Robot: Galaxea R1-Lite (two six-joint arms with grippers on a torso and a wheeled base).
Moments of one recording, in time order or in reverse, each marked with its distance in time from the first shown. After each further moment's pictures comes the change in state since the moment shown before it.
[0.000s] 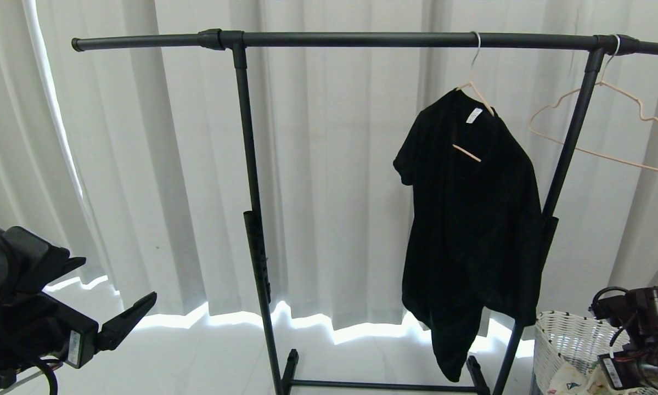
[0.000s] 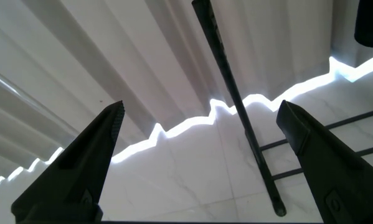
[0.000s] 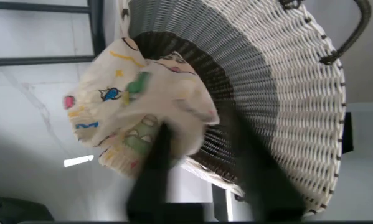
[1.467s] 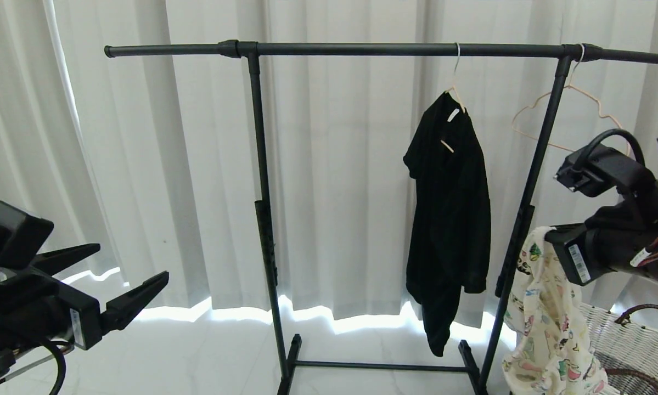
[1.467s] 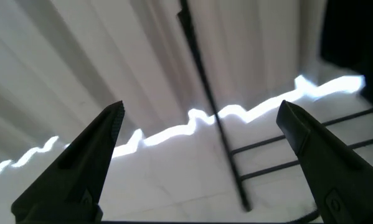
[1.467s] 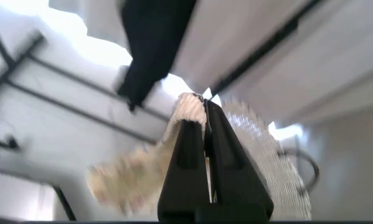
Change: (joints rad) left arm -0.054 0.010 -0.067 0.000 -0.069 -0.200; right arm 0.678 -0.523 -0.682 0.801 0.010 0.078
